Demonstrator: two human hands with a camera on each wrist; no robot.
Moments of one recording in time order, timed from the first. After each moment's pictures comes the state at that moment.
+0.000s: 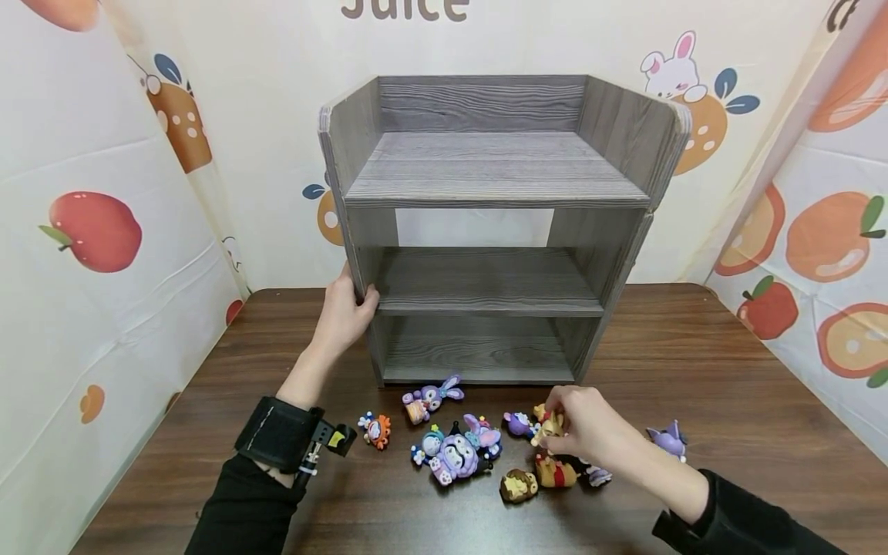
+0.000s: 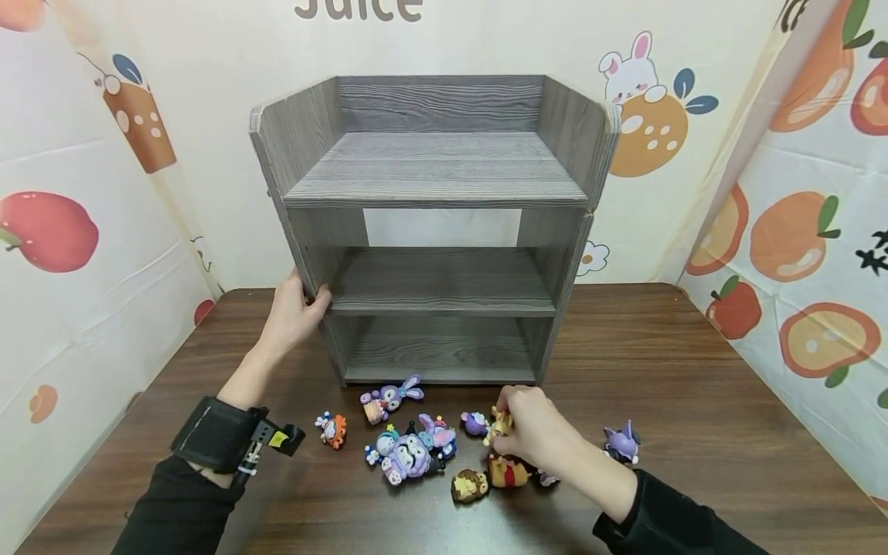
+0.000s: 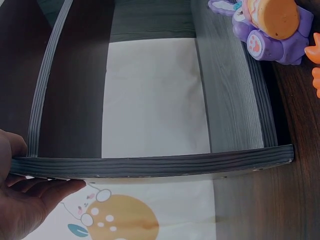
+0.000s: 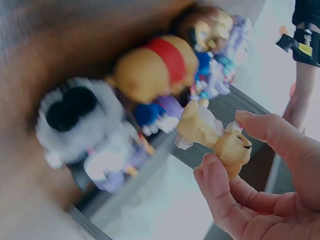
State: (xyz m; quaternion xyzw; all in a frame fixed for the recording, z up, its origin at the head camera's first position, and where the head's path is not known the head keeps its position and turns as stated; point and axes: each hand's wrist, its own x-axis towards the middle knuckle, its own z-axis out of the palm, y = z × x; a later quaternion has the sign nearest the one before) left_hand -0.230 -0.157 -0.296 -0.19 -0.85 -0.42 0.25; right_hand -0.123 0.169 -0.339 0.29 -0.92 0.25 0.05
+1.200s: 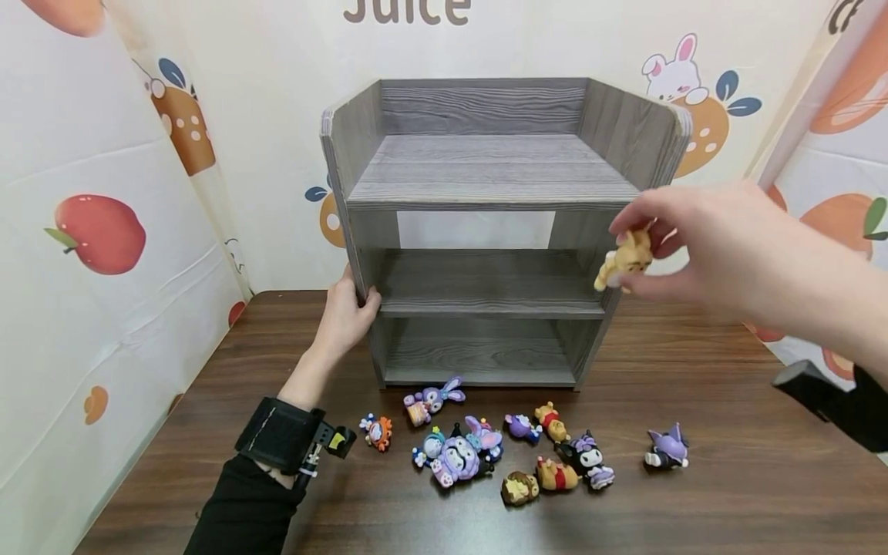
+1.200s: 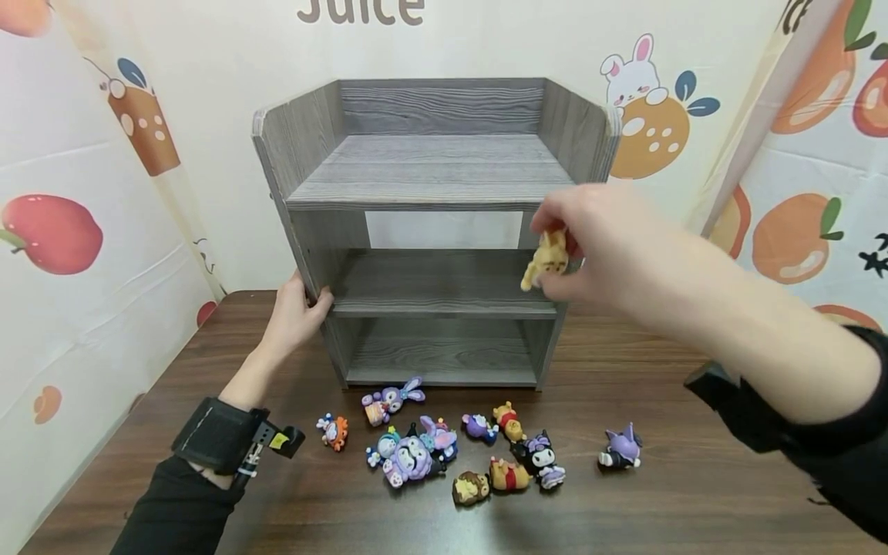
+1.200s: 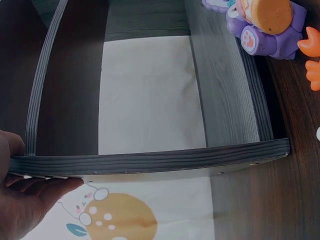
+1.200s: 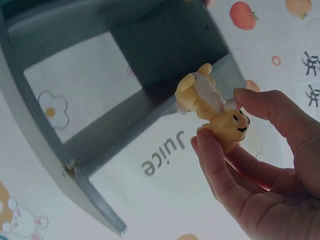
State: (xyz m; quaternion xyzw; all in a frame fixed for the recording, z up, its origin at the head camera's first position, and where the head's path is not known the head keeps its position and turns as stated) left_hand -0.229 -0.156 -0.296 -0.19 -0.85 -0.43 0.25; right_hand -0.147 0.211 -0.140 0.34 -0.90 -0.02 0.28
